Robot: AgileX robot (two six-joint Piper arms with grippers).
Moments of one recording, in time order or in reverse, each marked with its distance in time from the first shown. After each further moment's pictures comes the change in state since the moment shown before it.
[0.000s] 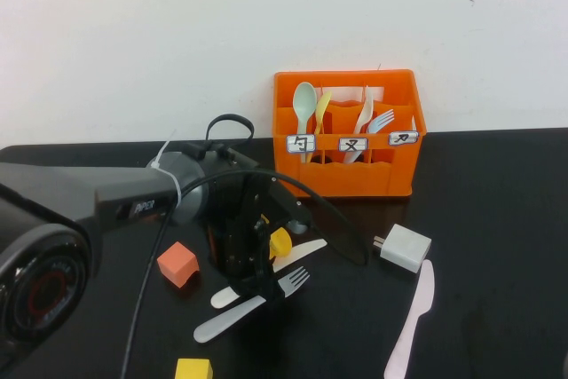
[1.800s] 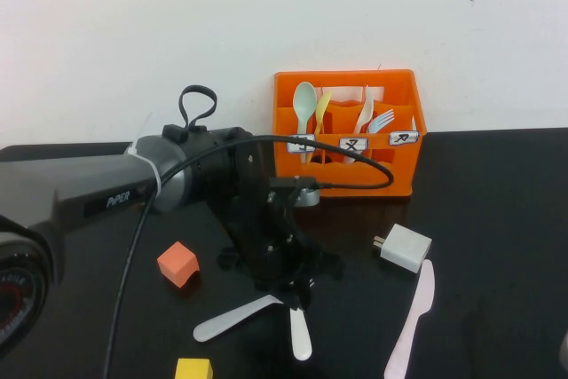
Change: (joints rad) right arm 0.000 0.000 0.000 -0.024 -0.058 0.028; left arm 0.000 -0.099 0.004 -0.538 0.117 -0.193
